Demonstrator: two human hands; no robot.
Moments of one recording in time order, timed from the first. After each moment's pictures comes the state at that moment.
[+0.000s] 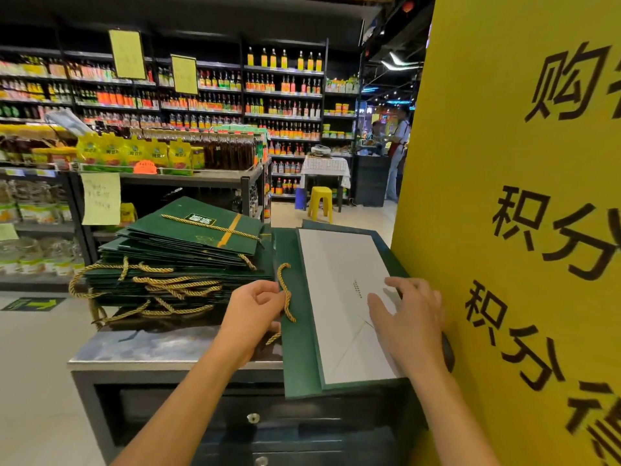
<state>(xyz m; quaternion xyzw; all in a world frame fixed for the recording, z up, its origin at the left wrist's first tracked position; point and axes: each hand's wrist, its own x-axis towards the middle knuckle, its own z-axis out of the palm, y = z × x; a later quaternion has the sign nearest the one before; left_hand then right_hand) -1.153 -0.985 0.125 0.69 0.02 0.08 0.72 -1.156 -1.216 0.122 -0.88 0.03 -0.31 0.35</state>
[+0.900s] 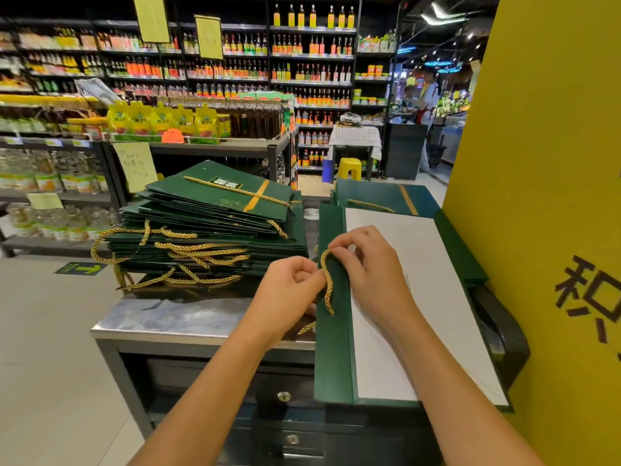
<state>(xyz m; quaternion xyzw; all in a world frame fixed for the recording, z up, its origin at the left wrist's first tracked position) -1.156 -0.983 0.119 0.76 -0.03 0.07 0.65 -1.104 -1.127 0.122 -0.84 -0.22 -0.24 0.43</state>
